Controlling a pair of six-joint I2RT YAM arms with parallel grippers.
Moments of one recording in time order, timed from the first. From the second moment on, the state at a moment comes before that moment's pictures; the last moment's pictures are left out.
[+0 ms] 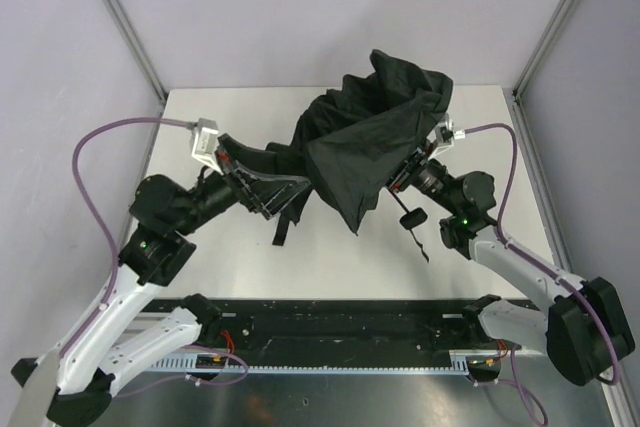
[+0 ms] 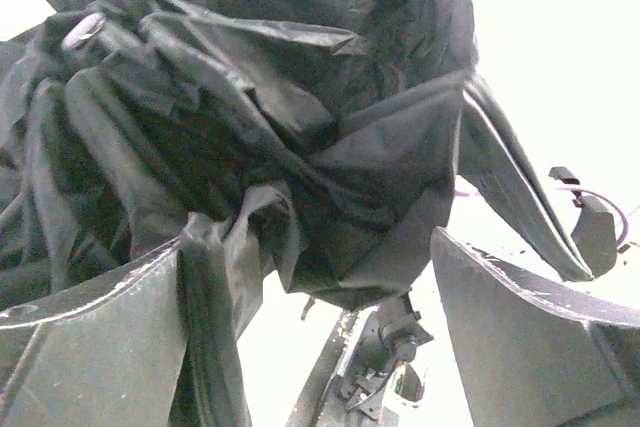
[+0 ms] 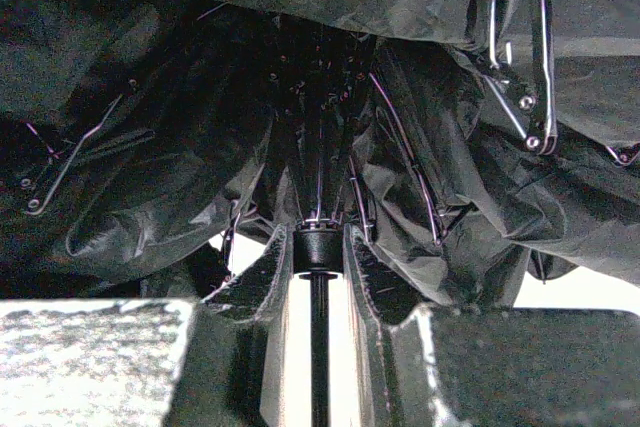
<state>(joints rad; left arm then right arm) -0.64 0.74 0.95 0.06 0.39 -0.61 0.49 1.13 0.62 0.99 -0.55 0.72</state>
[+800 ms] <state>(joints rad) -0.62 0.93 1.18 -0.07 0.66 -0.68 0.58 0.96 0.60 0.70 -0.21 0.56</state>
